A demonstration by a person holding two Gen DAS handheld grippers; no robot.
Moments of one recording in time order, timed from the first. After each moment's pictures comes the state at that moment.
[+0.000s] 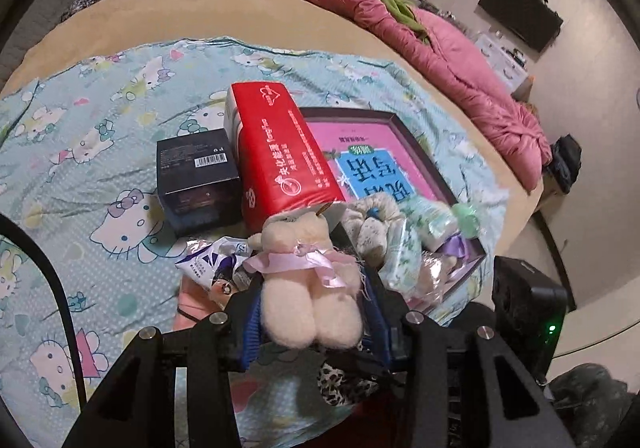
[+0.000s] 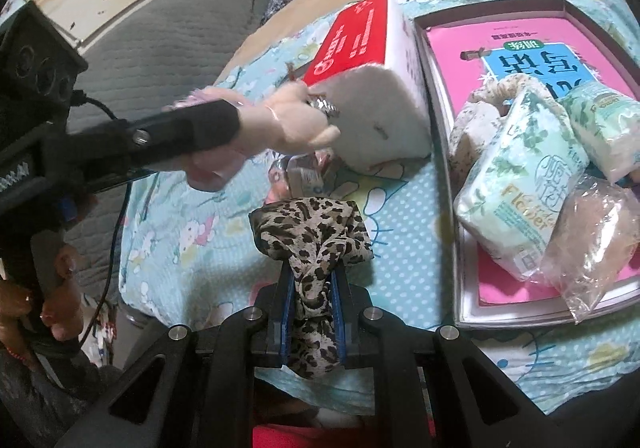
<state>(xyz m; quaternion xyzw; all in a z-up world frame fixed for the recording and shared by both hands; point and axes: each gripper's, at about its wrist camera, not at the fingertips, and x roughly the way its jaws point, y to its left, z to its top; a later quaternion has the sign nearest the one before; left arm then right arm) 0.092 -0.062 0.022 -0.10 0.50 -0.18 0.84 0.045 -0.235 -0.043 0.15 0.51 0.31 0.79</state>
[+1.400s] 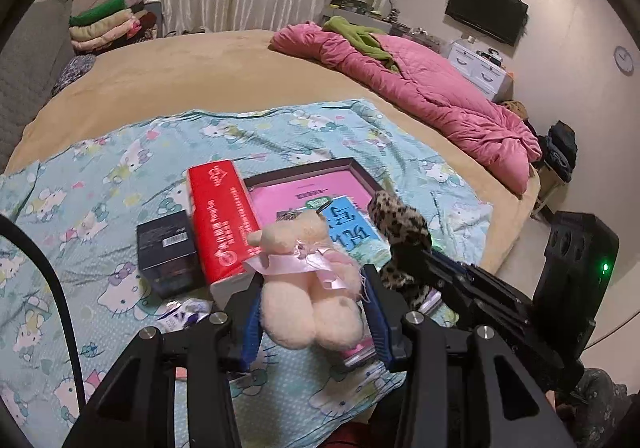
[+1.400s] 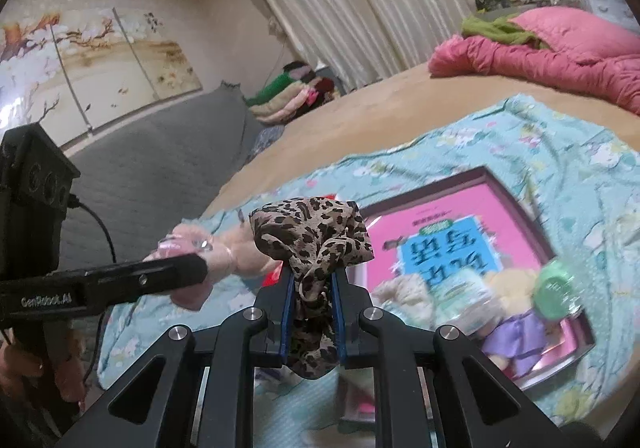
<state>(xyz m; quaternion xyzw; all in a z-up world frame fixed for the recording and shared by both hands) 0.072 -0.132 0.089 -0.03 0.42 -0.18 0.89 0.040 -0.328 0.051 0.17 0.28 0.23 0.92</state>
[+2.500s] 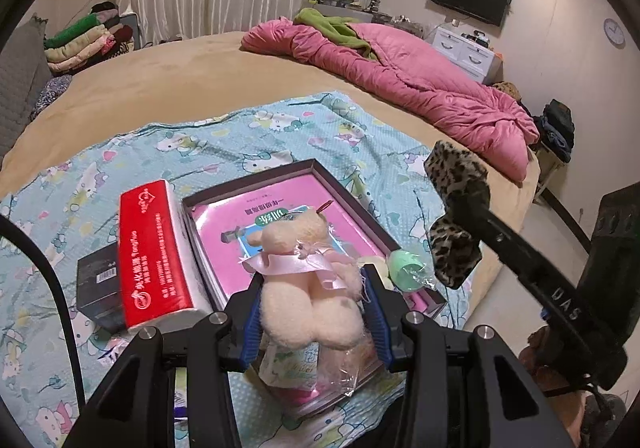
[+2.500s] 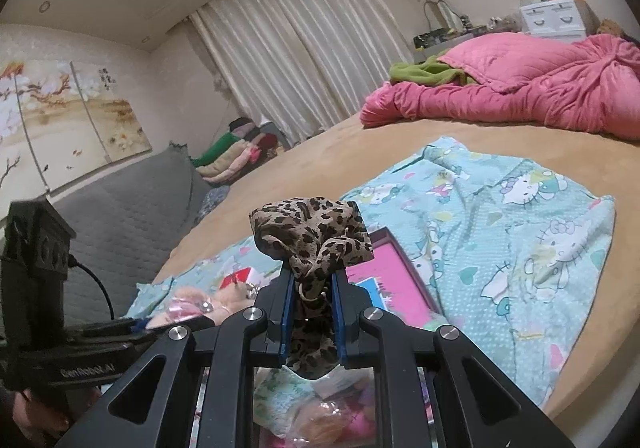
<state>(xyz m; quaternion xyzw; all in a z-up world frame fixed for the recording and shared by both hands) 0.106 -0.216 0.061 0.00 0.42 -0.20 0.89 0.041 -0.417 0.062 0.21 0.23 0.12 0.94</state>
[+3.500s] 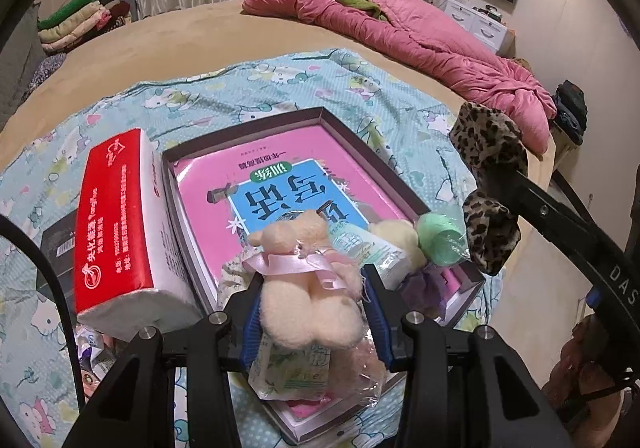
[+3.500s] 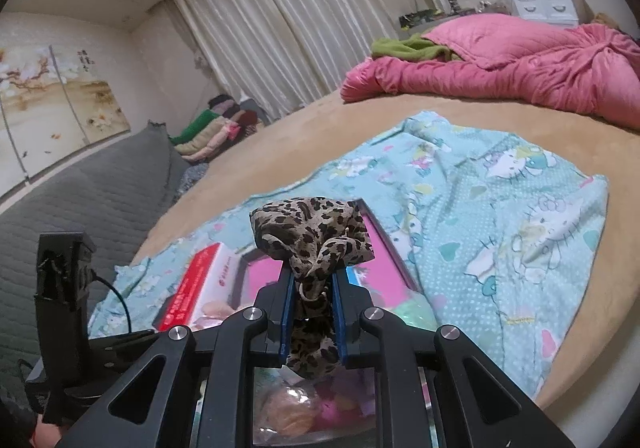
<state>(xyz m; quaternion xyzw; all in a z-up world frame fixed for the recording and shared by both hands) 0.130 -0.226 -0.004 0.01 0.47 -0.19 0.86 0.058 -0.415 0.034 0.19 0.28 0.09 0.94</state>
